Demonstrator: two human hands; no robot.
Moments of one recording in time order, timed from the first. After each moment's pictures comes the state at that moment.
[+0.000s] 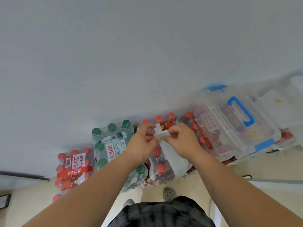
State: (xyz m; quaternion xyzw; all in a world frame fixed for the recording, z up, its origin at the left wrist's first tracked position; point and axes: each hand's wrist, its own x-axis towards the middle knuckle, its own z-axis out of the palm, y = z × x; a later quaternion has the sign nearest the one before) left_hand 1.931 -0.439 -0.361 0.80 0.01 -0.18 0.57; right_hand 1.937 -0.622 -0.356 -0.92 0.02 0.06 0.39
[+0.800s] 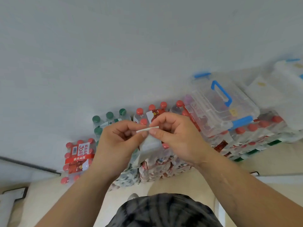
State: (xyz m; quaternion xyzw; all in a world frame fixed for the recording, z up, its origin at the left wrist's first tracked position) left_hand 1.809 -0.441 -0.254 0.72 -0.03 0.00 0.69; right_hand 1.831 -0.630 -0.253 -0.70 -0.12 0.10 0.70
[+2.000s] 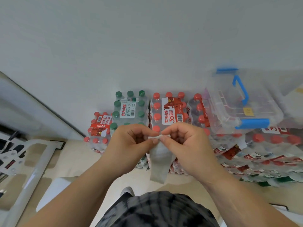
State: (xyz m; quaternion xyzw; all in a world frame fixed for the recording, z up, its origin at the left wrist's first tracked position) left_hand 1.717 -0.513 -0.248 0.79 0.06 0.02 0.61; right_hand 1.765 -0.694 -0.267 -0.73 -0.16 0.12 0.66
